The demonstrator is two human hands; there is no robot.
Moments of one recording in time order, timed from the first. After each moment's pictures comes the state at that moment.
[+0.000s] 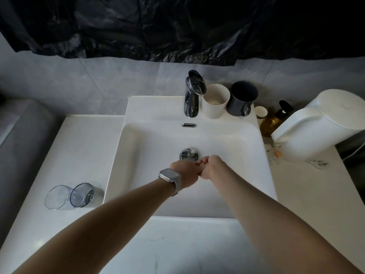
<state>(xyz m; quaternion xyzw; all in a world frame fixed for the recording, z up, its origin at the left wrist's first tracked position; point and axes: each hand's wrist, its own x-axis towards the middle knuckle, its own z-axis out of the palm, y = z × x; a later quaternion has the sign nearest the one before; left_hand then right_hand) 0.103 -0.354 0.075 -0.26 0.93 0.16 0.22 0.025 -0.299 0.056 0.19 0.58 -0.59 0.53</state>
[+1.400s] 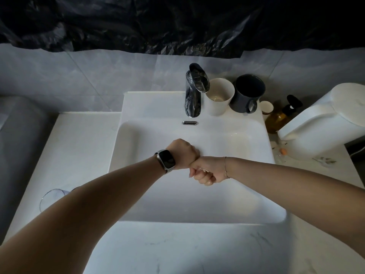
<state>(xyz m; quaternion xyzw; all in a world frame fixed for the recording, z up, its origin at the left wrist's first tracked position) 0.081 -0.418 0.069 -0.01 0.98 -0.09 0.17 -0.004 -0.314 0.071 -0.17 0.60 -0.18 0.76</state>
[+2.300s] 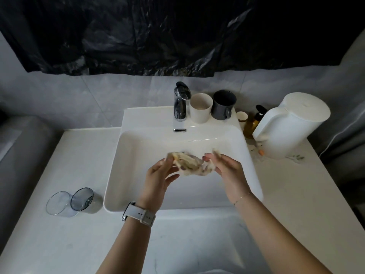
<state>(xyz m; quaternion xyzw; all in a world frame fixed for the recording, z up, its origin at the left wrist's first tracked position) 0.188 -0.326 0.120 -0.35 0.47 0.78 -0.22 0.046 -0.194 0.121 -0.14 0.63 -0.68 0.34</state>
